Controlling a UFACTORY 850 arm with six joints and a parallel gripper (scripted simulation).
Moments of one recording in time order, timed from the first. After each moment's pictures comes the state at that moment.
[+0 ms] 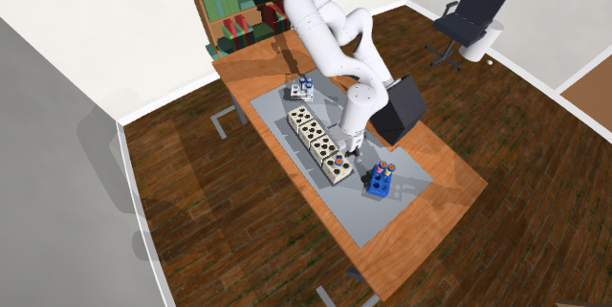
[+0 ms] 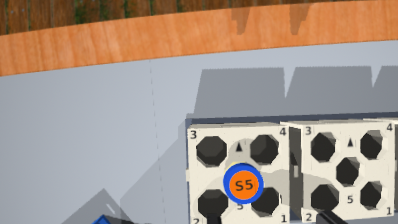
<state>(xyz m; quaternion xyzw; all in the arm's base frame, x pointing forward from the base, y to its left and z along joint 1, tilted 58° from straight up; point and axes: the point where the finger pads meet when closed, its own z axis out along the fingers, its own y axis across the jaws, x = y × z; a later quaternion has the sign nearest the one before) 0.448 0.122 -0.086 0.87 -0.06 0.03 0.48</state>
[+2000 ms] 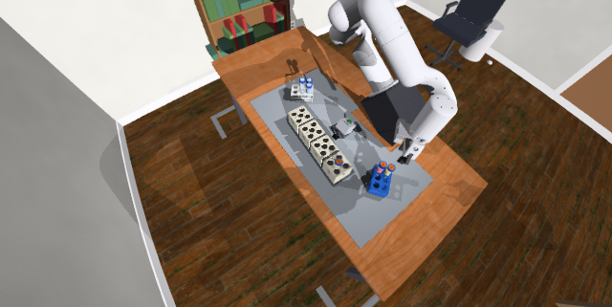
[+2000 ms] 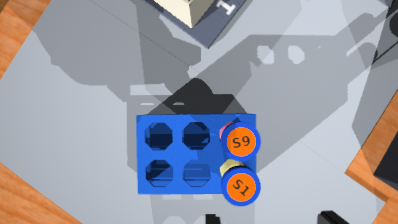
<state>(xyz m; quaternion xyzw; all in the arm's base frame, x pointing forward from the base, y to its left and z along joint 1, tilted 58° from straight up) 0.281 0.213 -0.230 0.77 -0.43 0.23 0.42</state>
